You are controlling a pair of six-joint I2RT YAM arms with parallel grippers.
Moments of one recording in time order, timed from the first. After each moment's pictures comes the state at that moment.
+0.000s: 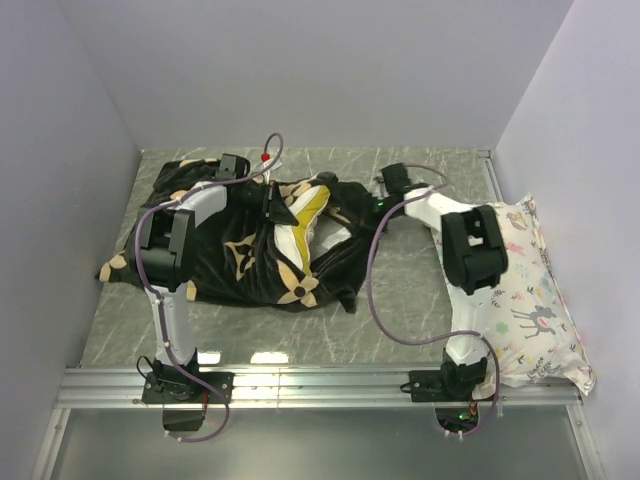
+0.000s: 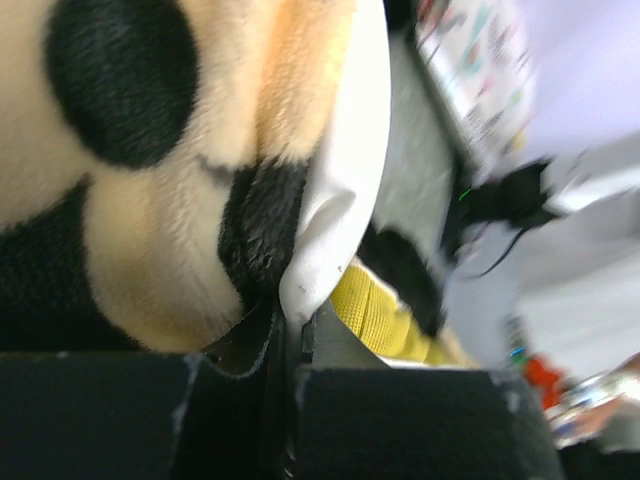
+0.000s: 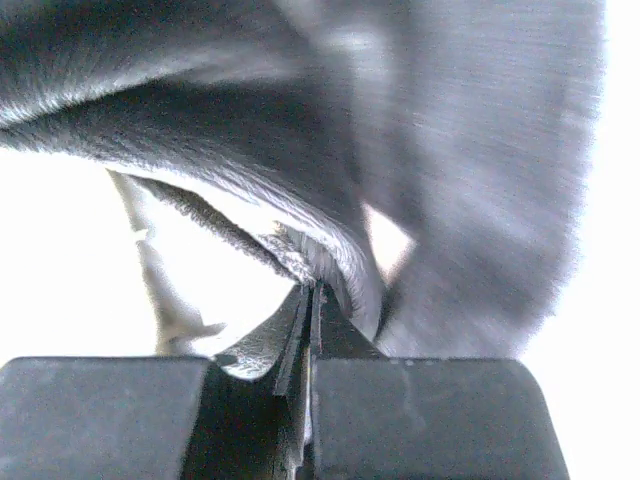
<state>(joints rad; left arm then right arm) -0.19 2.06 1.46 -0.35 1.15 -0.16 0.28 2.05 1.42 -0.45 -0.43 0.55</state>
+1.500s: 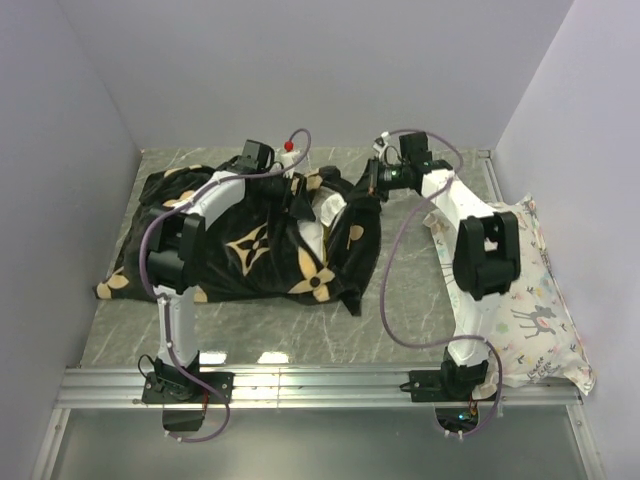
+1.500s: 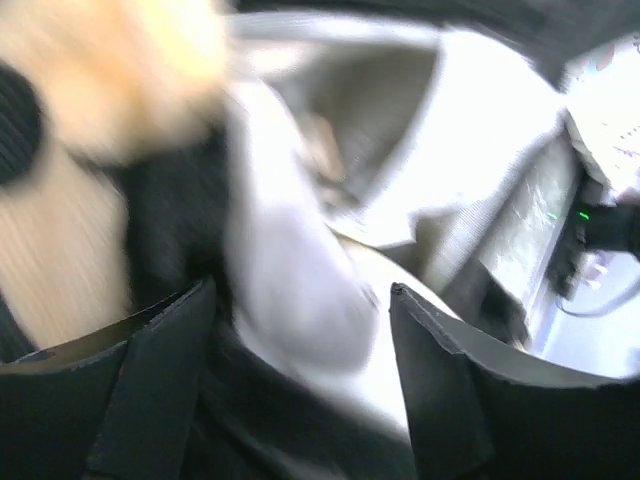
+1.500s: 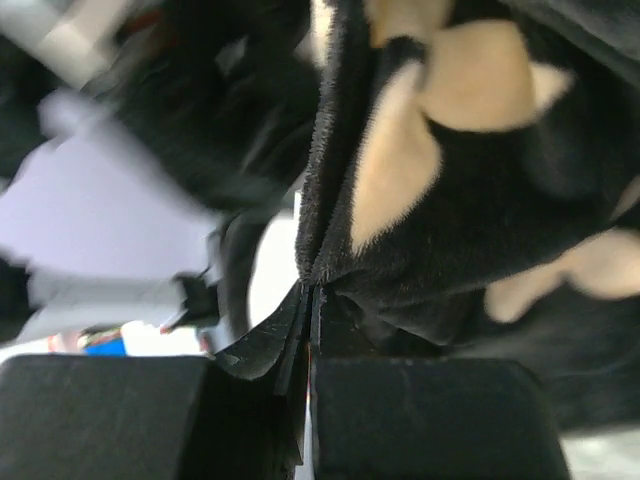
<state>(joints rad) -0.32 2.09 1.64 -0.52 0.86 0.03 0.21 1.90 1.51 -0.43 -0.90 0.52</state>
